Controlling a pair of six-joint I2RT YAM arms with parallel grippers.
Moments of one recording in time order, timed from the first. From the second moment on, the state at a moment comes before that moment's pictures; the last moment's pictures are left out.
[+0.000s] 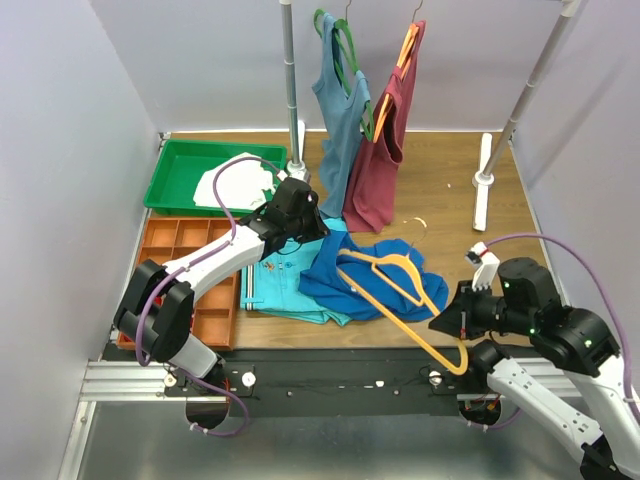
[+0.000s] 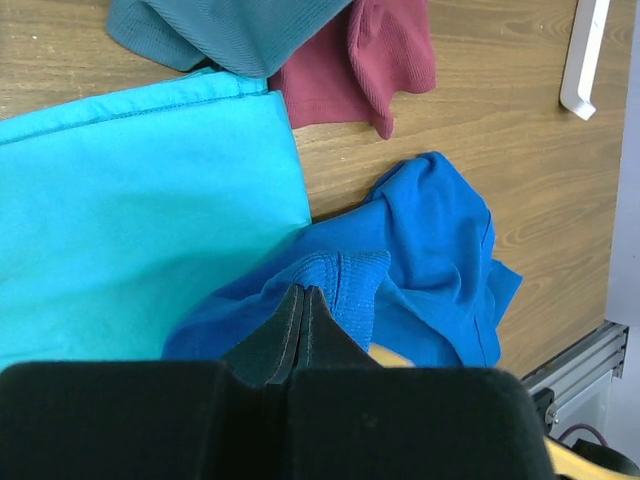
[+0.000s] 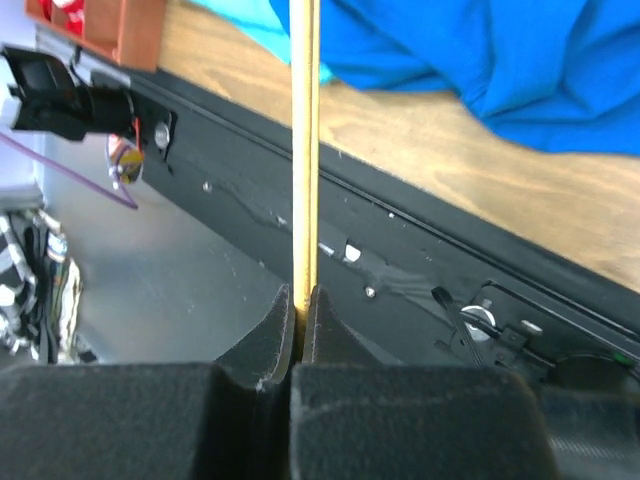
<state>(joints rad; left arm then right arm) -0.61 1.52 1.04 -0.20 0.07 -0.77 0.58 0.51 0.99 -1.22 -0.30 0.53</state>
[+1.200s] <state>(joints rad) -0.60 1.50 1.10 -0.26 0.09 -0.73 0.59 0.47 0.65 -0.73 -0.35 0.59</state>
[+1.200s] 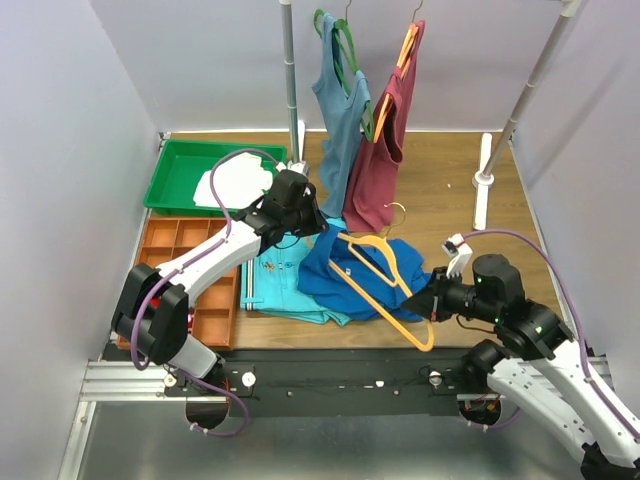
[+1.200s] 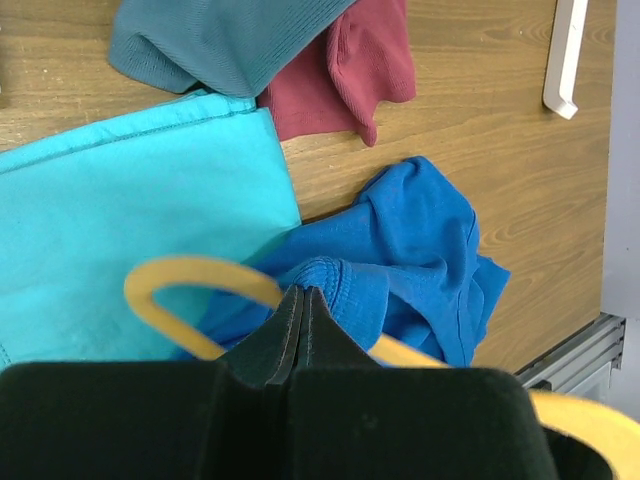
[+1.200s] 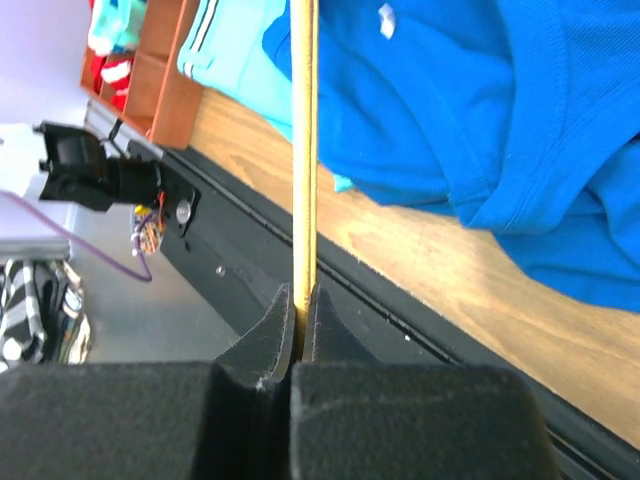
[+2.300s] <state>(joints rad) -0.59 1.50 1.17 -0.34 0.07 -0.63 0.59 0.73 0.56 -0.34 -0.31 0.54</state>
